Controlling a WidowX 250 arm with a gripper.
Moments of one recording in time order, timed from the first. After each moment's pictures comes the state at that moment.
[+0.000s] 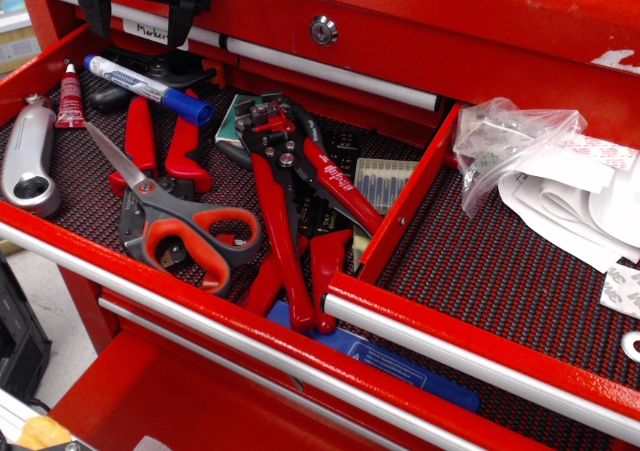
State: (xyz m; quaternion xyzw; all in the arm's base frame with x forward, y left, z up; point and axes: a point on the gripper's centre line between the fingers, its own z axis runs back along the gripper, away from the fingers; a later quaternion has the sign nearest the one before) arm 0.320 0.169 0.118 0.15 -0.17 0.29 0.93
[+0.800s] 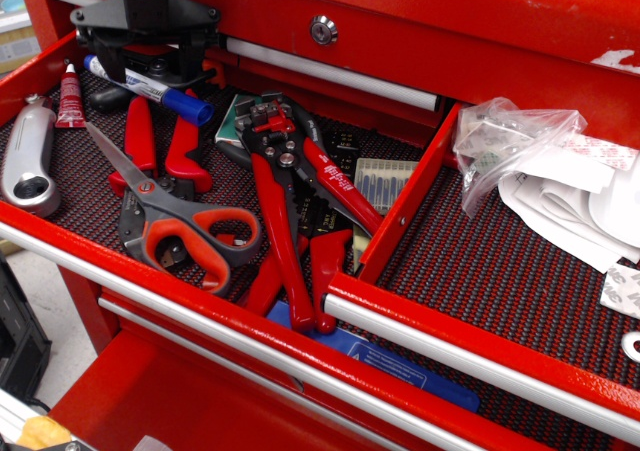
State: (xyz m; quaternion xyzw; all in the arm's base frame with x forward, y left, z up) arm 0.323 0.171 0.081 0.13 -0.22 0.36 0.90
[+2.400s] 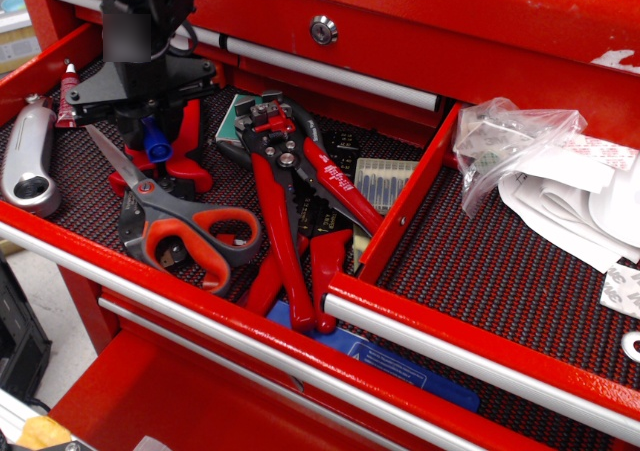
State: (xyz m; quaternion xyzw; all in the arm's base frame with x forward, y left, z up) arm 0.279 0.140 0.060 0.09 -0.16 0.47 0.86
